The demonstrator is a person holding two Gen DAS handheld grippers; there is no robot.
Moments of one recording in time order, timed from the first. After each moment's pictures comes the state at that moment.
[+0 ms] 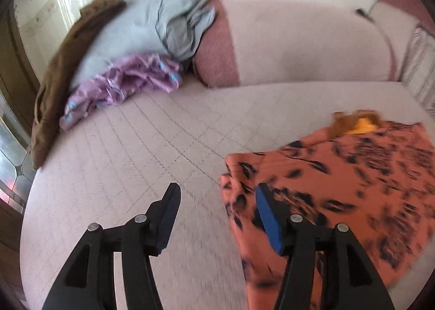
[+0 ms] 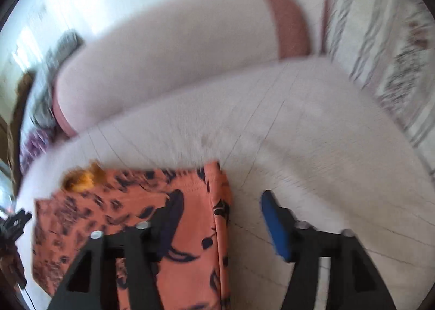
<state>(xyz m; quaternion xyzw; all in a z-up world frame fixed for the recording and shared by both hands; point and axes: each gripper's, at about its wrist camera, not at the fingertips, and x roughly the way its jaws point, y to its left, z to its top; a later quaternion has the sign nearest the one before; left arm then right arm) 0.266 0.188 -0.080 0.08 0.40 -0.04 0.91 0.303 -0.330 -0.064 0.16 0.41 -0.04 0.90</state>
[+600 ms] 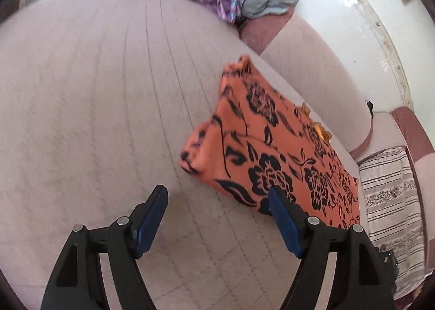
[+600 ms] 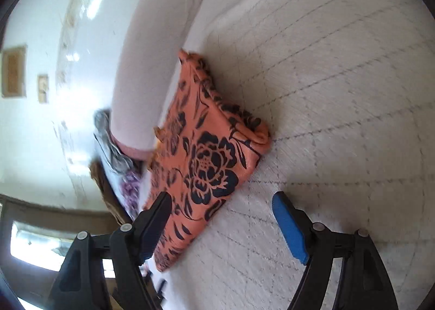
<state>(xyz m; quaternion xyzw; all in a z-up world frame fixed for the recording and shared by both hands) 0.120 0.216 -0.154 -0.31 0.44 -0.02 0.84 0.101 -0.330 -0.177 0.57 0.37 0.05 0.73</state>
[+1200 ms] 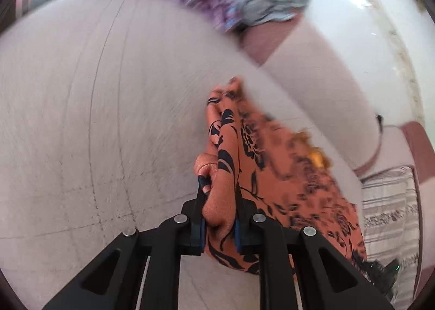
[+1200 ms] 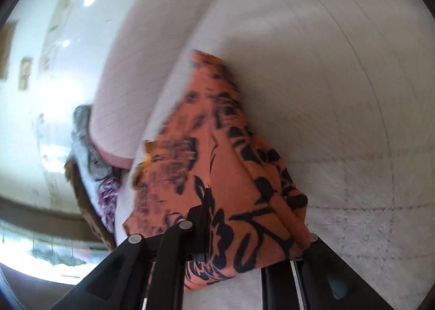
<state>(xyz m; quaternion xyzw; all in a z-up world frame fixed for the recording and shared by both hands) 0.179 0.204 -0.098 -0.31 0.44 0.00 0.84 0.190 -0.314 -0.127 0.49 0.40 0.03 0.77</state>
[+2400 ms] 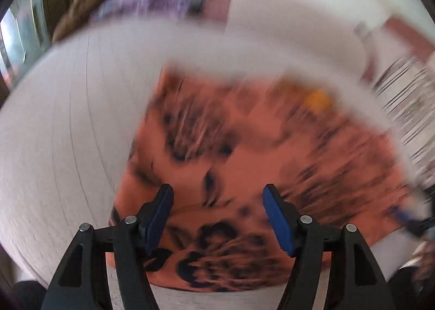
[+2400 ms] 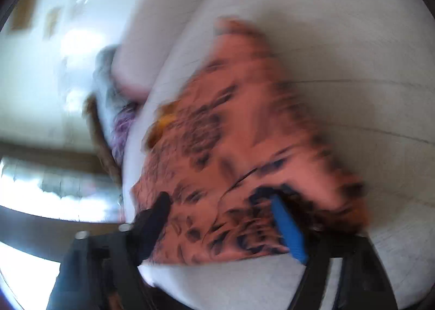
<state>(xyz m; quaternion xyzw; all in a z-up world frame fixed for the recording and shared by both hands) 0.078 0.139 -0.160 -0.08 0.50 0.00 0.86 0.083 -0.337 -0.157 0.49 0.47 0.13 0.73</state>
